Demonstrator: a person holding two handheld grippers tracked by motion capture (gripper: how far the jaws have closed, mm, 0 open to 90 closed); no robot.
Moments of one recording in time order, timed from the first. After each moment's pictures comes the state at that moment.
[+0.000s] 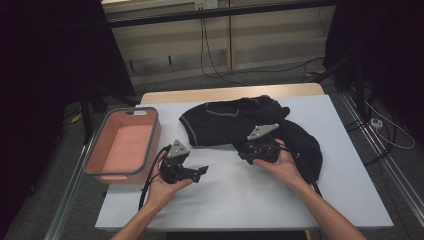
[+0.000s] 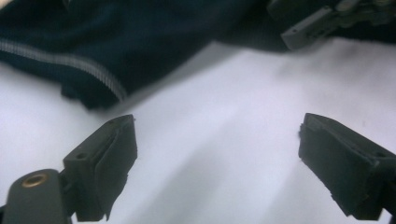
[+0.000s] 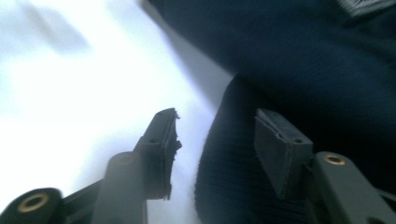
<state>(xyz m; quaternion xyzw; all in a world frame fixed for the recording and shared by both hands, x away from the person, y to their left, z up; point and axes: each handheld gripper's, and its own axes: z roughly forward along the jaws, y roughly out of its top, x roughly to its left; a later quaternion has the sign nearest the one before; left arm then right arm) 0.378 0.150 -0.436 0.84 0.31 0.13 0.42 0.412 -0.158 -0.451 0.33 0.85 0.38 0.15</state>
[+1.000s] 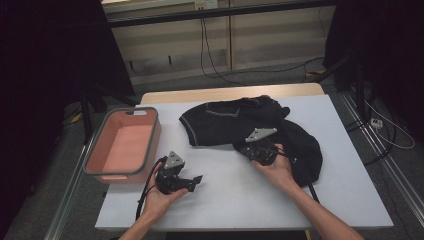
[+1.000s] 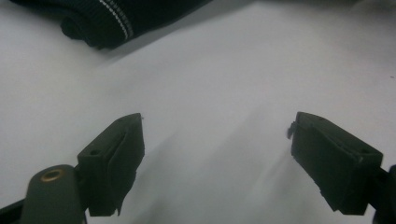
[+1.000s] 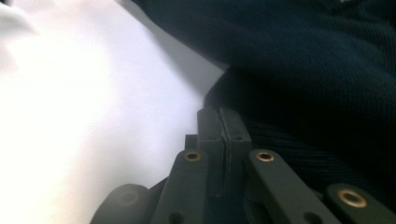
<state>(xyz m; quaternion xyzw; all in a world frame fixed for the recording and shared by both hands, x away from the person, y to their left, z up) 0.369 0.161 -0.458 0.85 0.33 0.13 0.38 0.401 -0.150 -0.454 0.36 0.83 0.37 0.18</state>
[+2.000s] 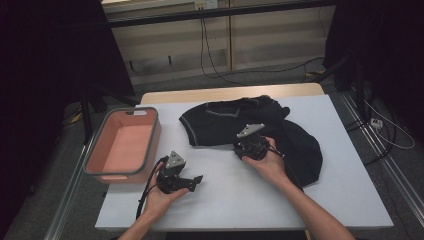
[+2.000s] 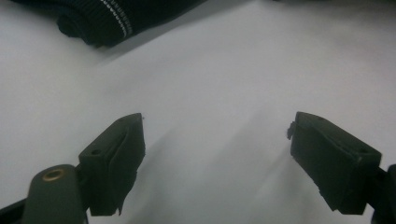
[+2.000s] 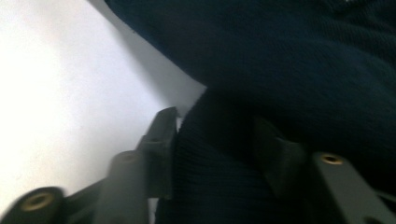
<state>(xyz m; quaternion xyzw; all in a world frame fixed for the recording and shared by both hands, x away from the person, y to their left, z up) 0.370 0.159 -0.461 0.85 0.33 0.14 0.38 0.431 -0.133 -0.466 0.38 0.84 0.33 0.20</state>
